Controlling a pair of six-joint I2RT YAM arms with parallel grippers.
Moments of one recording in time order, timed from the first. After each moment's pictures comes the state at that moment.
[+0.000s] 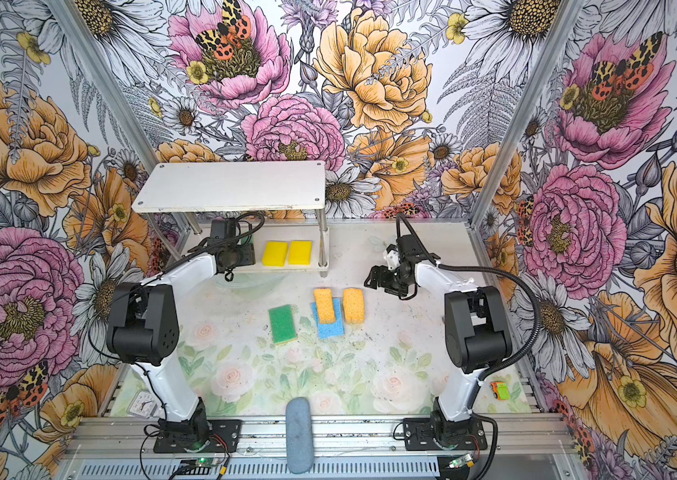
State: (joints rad) left arm -0.10 1.86 1.34 -0.32 -0.09 -0.19; right arm 0.16 1.79 1.22 -0.58 -0.49 0.30
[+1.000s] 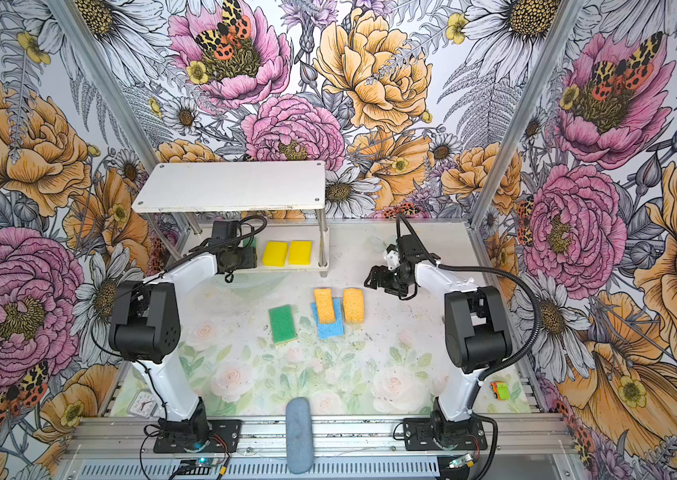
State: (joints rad) left arm -0.09 1.88 1.35 -0.35 -0.05 -0.14; right arm 0.16 1.79 1.22 -0.58 -0.49 0.30
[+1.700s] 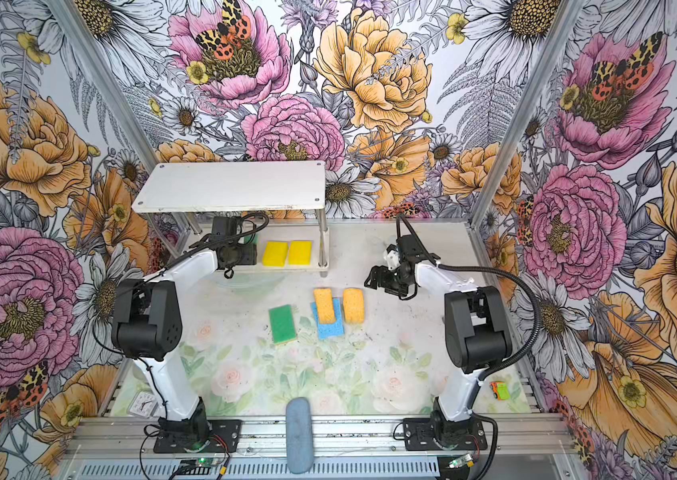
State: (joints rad) left arm -0.09 1.90 1.41 -0.38 -0.06 -0.07; right arm 0.16 1.79 1.22 -0.58 -0.48 0.30
